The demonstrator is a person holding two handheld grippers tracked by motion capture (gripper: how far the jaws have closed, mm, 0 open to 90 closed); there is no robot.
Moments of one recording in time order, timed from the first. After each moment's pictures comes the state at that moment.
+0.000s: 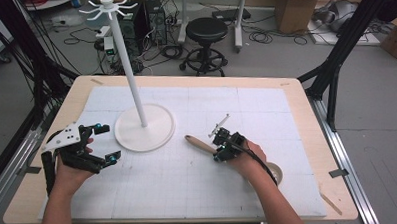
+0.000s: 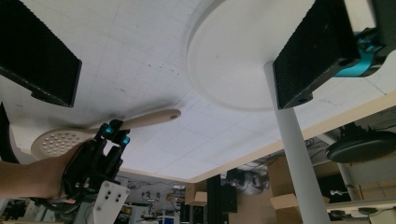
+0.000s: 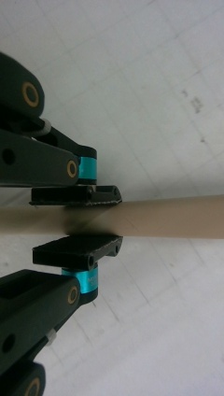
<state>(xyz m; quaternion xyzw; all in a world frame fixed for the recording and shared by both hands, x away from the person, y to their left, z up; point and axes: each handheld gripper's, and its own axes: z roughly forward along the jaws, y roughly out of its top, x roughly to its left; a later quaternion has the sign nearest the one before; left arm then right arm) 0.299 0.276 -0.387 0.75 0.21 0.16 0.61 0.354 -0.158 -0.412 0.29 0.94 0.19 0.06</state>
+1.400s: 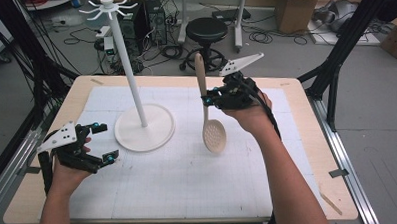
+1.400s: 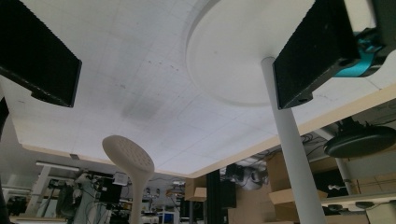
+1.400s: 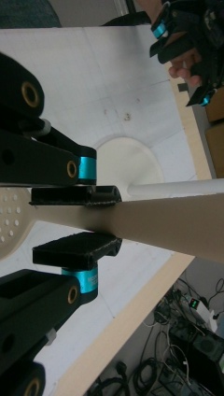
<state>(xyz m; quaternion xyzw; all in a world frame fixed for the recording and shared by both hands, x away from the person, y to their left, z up) 0.297 0.280 -0.384 0.74 0.21 0.17 0.61 0.374 -0.161 -0.241 0.23 0.86 0.44 0.12</state>
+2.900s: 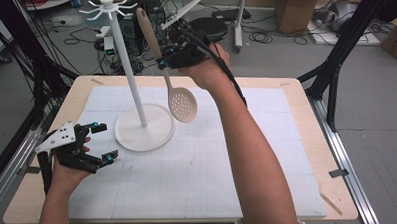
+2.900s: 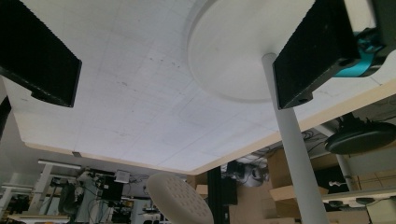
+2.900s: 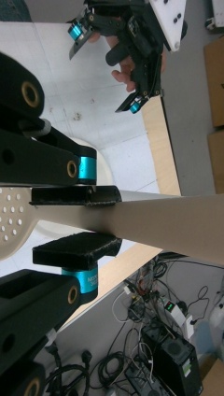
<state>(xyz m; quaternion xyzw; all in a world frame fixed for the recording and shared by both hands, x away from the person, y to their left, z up) 0.296 0.280 -0.381 0.74 0.21 0.17 0.62 0.412 -0.053 -0.155 0.17 0.88 0.41 0.13</state>
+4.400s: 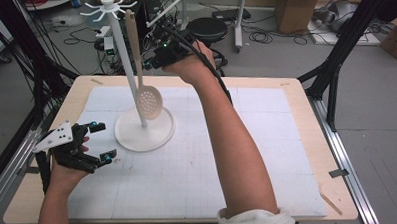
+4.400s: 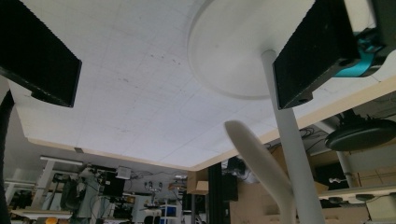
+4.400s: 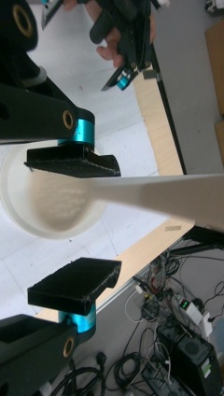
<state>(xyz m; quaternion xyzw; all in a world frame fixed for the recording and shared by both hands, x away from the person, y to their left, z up) 0.296 0.283 -0.380 0.73 0.21 0.17 0.63 0.437 -0.023 -0.166 0.21 0.89 0.40 0.13</state>
